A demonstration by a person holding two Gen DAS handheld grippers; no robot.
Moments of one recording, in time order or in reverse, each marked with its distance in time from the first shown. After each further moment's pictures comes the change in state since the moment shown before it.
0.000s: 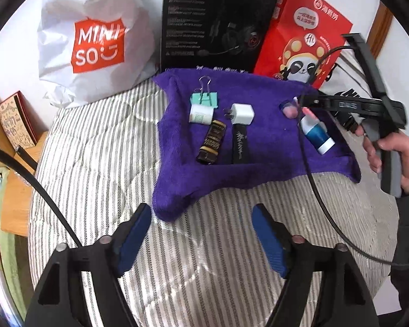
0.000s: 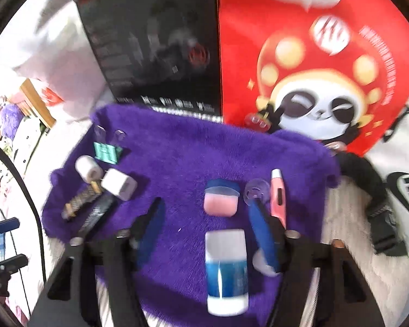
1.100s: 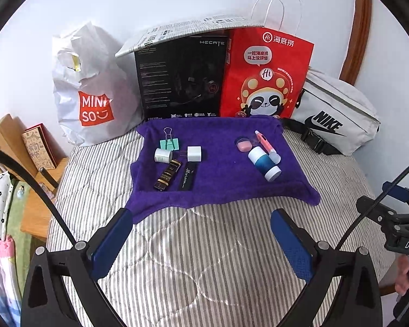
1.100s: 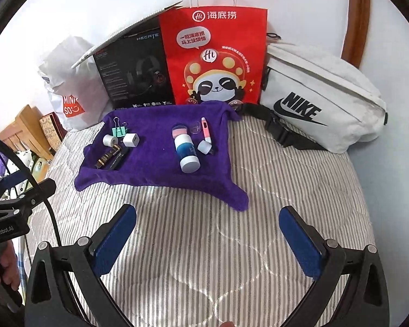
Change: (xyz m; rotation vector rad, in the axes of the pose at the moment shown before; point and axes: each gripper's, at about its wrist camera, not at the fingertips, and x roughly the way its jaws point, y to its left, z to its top) left arm -0.093 -0.113 -0.003 0.001 -0.149 0.109; right arm -0.207 0.007 -0.152 0.209 -0.095 -0.165
